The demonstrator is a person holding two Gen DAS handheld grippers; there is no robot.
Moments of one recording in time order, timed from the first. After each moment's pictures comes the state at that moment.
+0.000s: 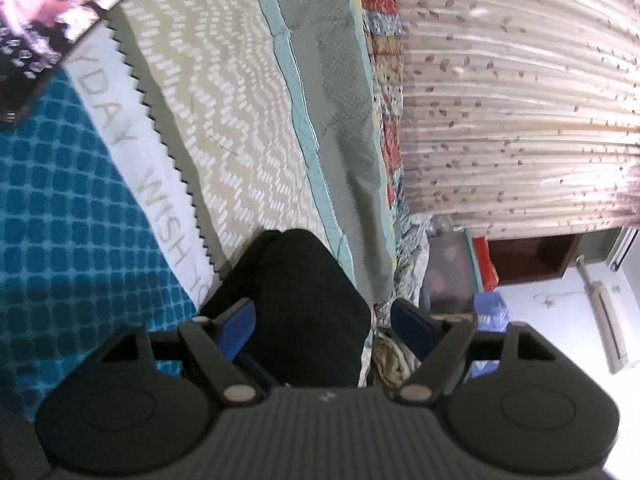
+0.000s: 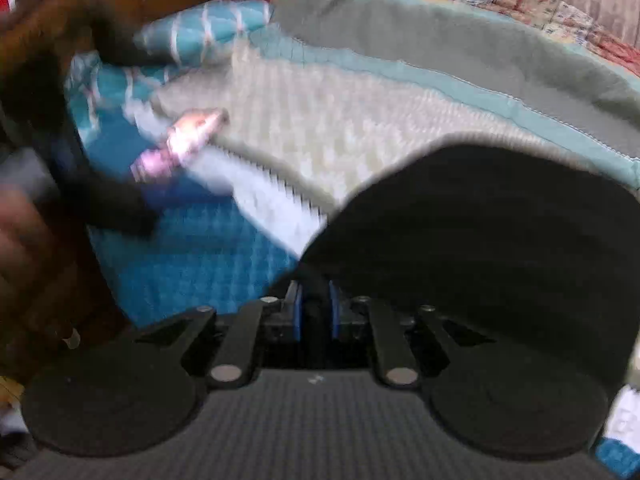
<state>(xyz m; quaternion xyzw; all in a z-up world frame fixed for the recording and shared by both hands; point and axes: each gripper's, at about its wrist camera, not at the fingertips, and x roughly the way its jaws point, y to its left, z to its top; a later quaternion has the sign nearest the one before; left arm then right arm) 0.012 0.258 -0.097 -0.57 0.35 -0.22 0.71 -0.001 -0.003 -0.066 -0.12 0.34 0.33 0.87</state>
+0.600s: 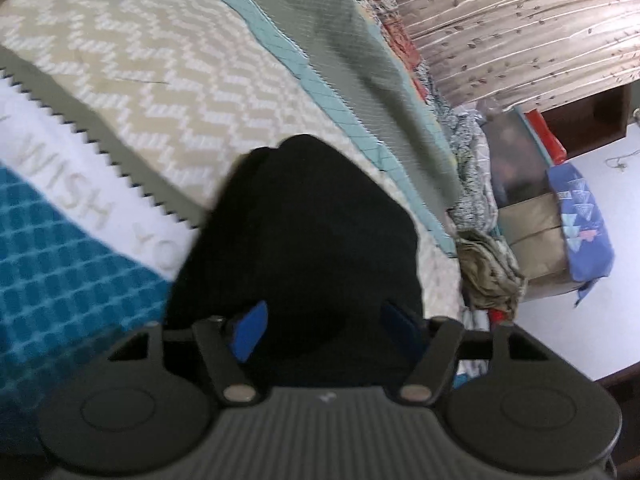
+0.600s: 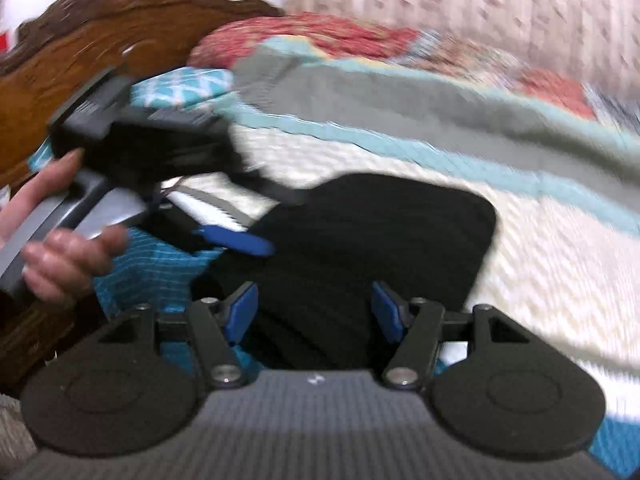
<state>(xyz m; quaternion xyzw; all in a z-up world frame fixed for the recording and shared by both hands) 0.022 0.179 -0.086 -0.38 0.44 -0.24 0.78 -0.045 -0.129 -0.027 -0.03 0.31 0.27 0.91</state>
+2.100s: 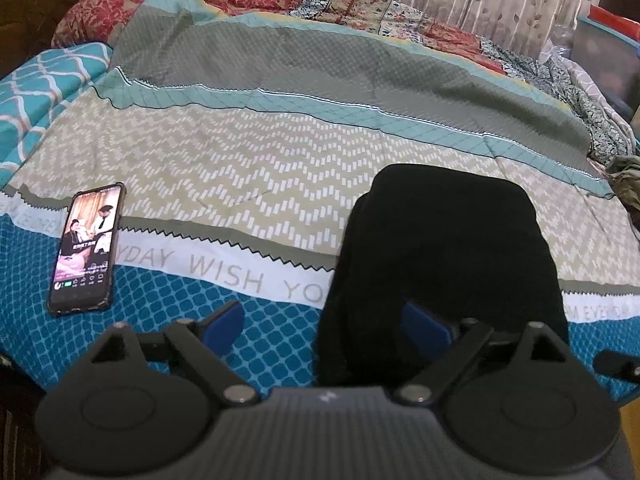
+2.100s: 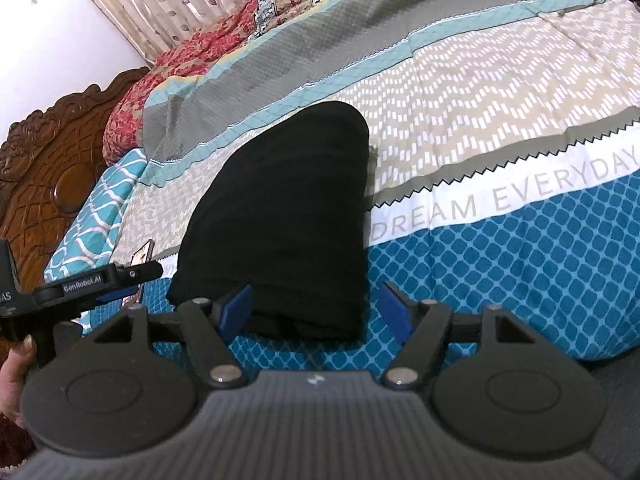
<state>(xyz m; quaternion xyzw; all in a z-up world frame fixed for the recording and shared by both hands) -0.043 0.129 -0.007 -0.06 0.41 -0.02 0.91 -0.067 -0.214 -0.034 0.23 0.39 0.17 0.87</state>
